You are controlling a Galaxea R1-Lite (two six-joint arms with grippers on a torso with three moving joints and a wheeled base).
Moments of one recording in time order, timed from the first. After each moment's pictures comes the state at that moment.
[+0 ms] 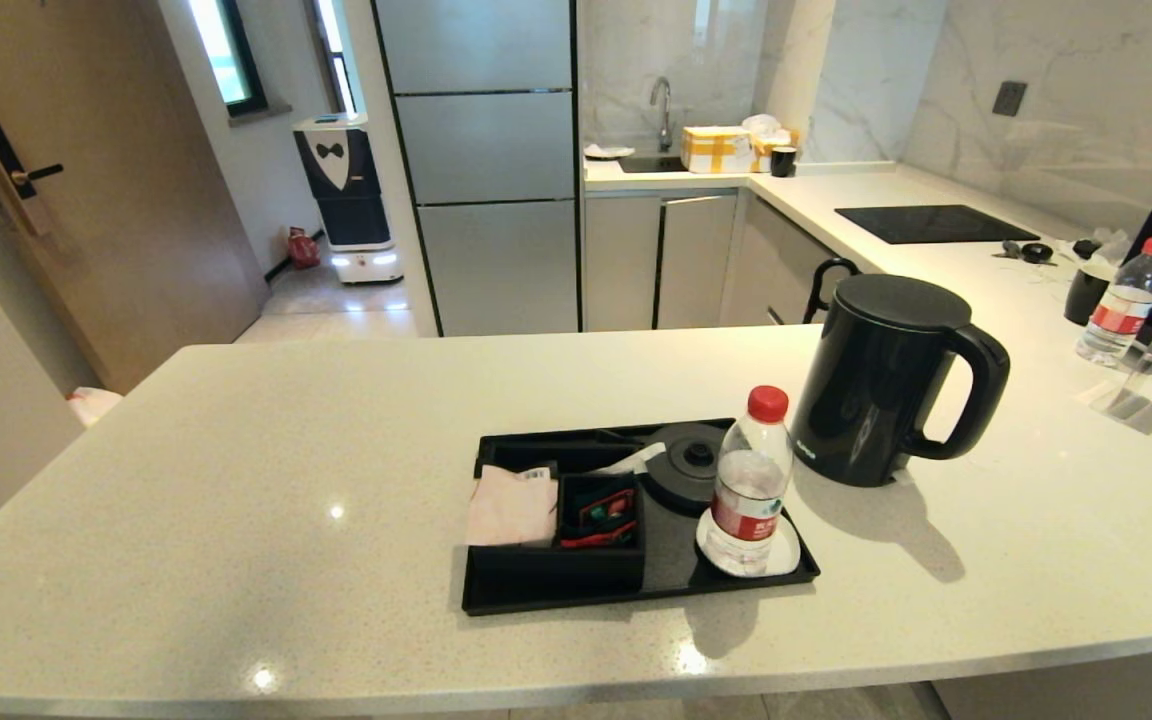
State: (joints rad) left arm 0.00 0.00 0.00 0.00 -0.01 0.02; right arm 0.00 0.00 -0.02 0.05 0.01 -0.07
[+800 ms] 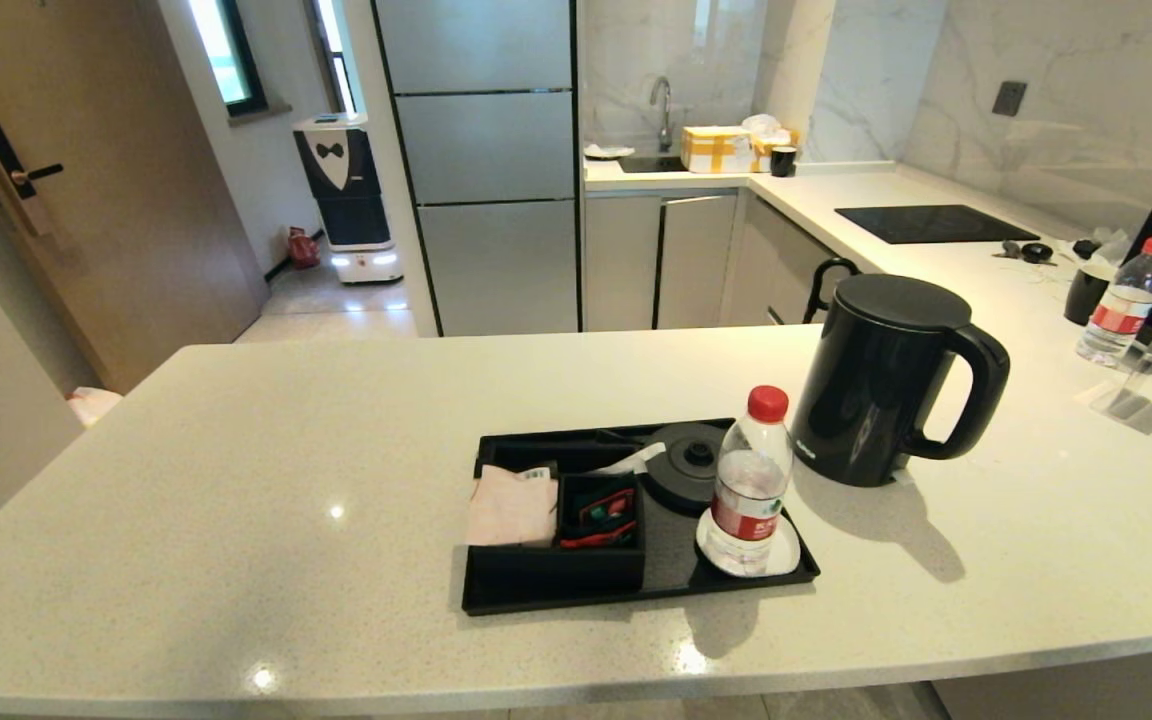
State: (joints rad) left arm 0.00 0.00 0.00 0.00 -0.01 0.02; right arm 0.00 0.00 -0.01 0.01 0.00 0.01
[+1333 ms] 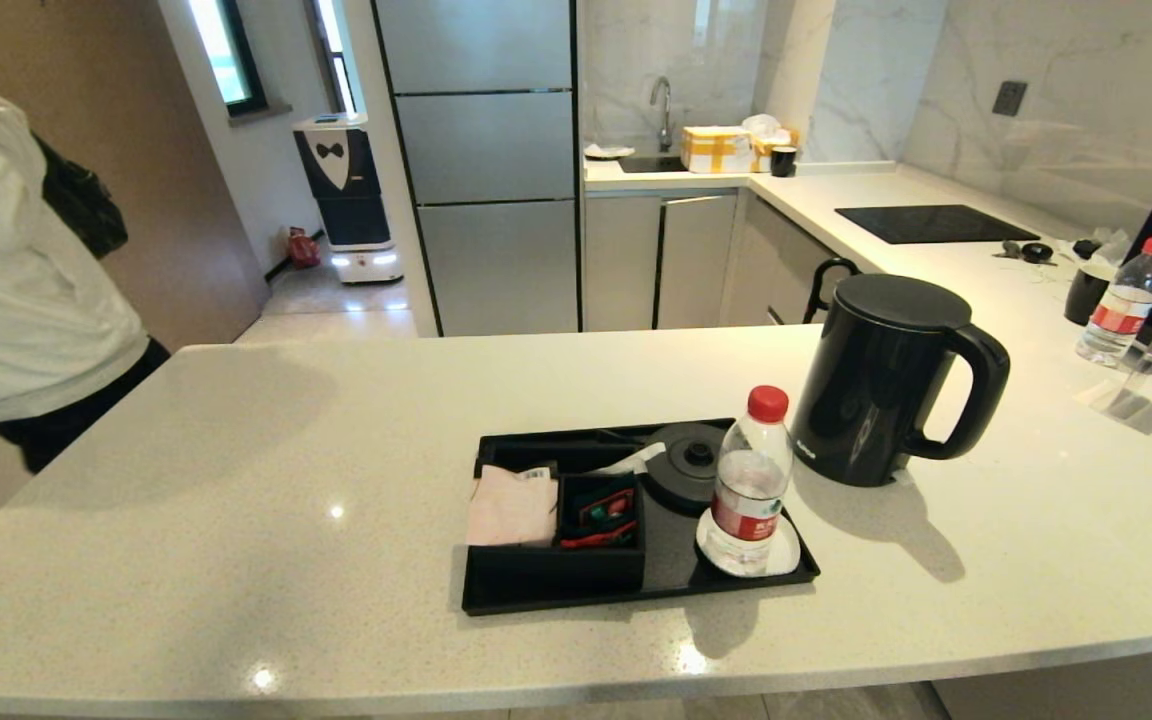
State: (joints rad) left arm 0.00 0.00 0.00 0.00 -0.01 0.02; right arm 0.00 0.00 0.00 0.01 0.00 0.01
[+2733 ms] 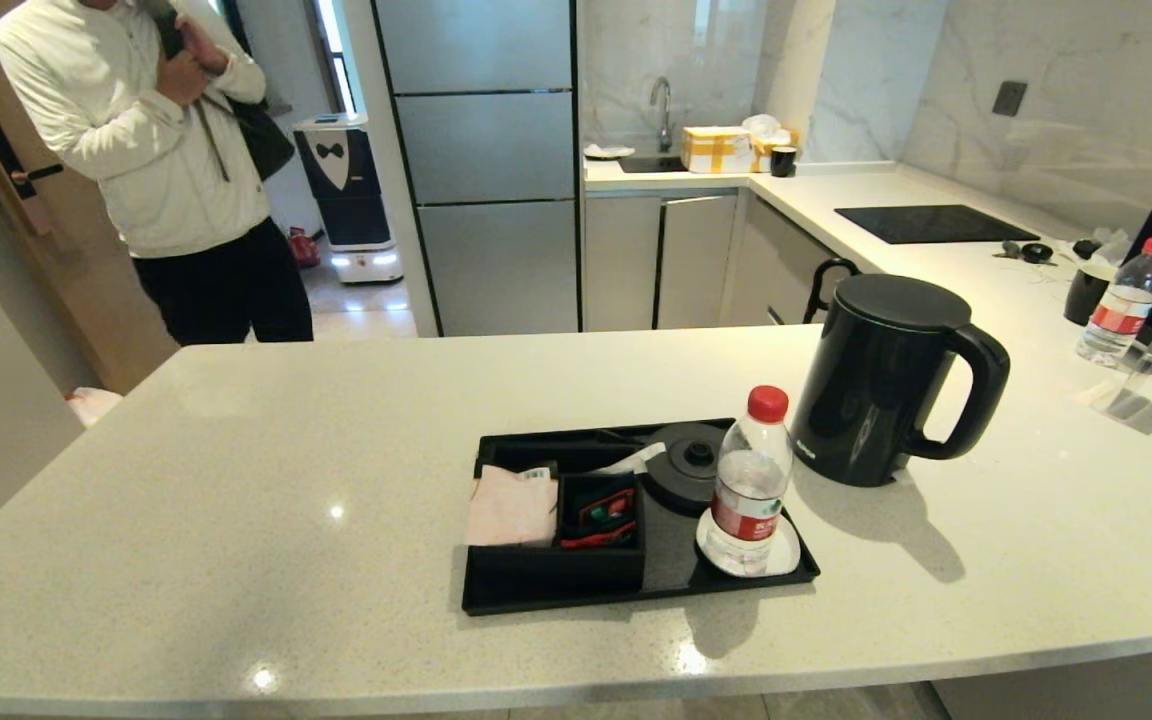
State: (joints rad) left arm 0.00 0.00 0.00 0.00 -0.01 0.02; right arm 0.00 0.00 0.00 0.01 0.00 0.00
